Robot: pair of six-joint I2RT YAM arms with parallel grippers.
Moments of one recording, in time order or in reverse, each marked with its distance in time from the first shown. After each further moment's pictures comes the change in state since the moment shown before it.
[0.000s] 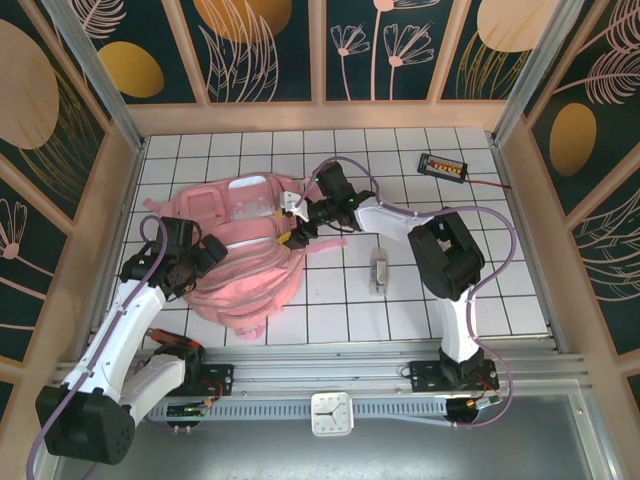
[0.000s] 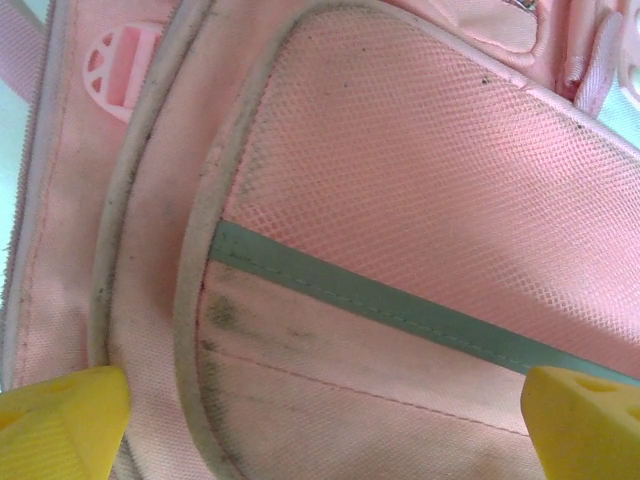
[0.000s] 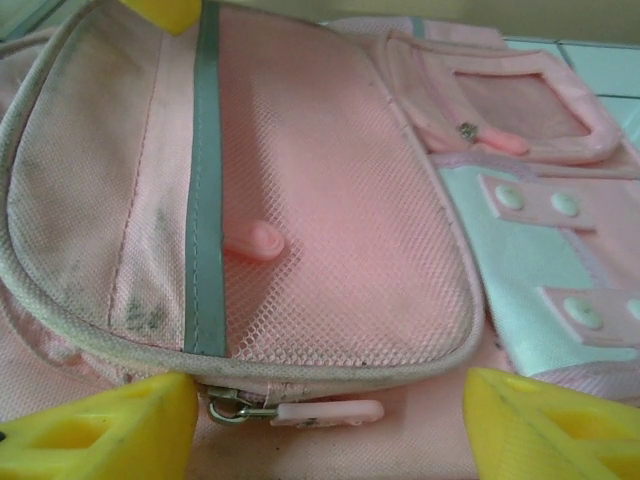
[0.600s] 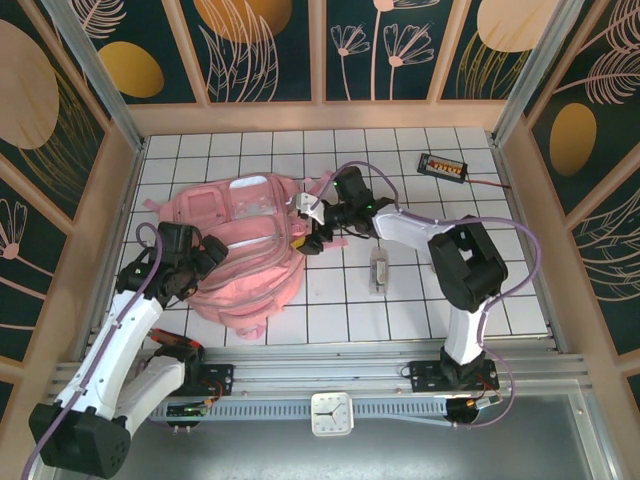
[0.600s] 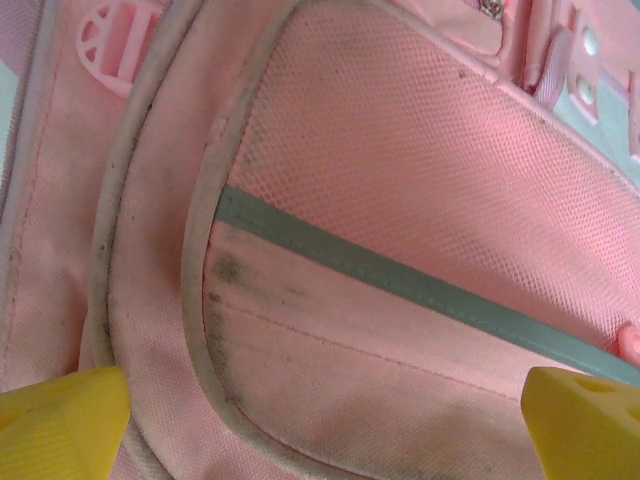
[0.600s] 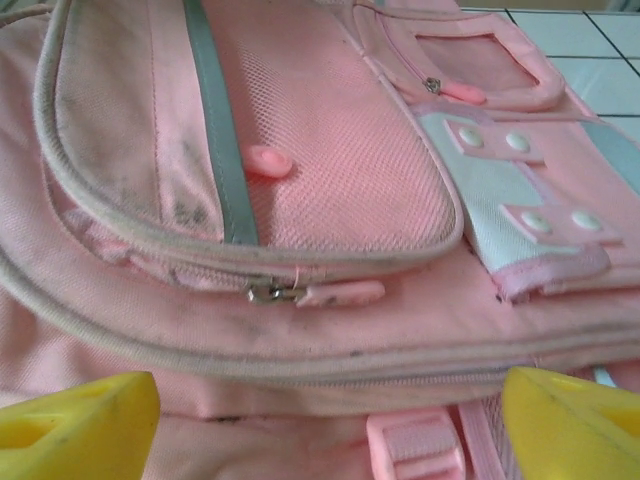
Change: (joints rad) left arm -0.038 -0.078 -0.001 -0.029 0.008 -0.099; right arm -0.044 -0.153 -0.182 0.072 0.055 0.041
